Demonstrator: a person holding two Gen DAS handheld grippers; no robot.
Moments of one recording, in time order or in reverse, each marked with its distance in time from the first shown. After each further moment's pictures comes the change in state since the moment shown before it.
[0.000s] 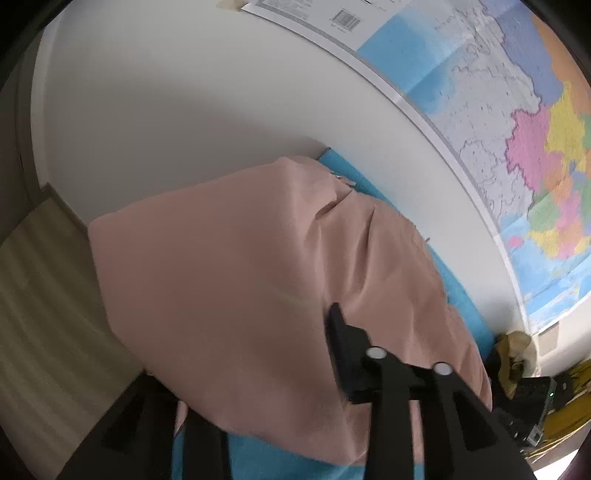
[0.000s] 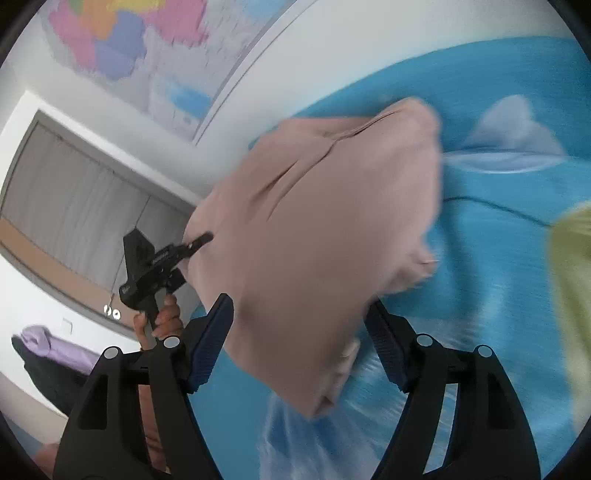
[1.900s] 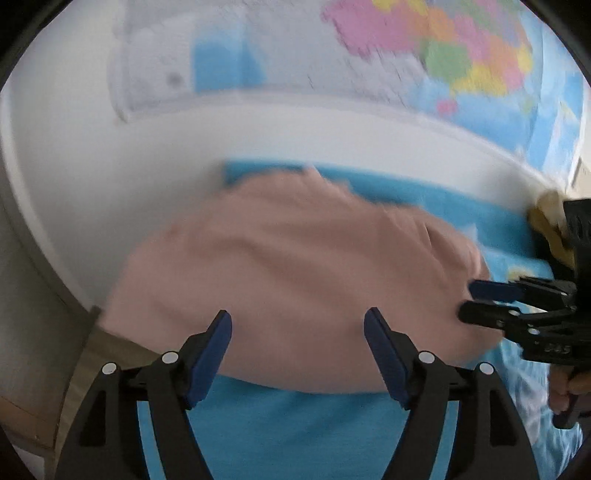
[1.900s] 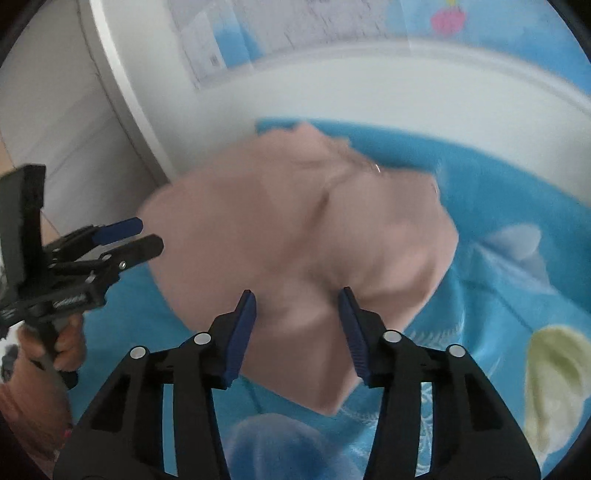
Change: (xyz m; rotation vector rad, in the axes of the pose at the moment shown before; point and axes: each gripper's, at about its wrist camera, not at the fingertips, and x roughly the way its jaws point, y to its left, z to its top) left arm -0.008 -0.124 -0.097 0.514 -0.047 0.244; right arm 0.083 0.081 0.011 -0.439 -0.002 -0.356
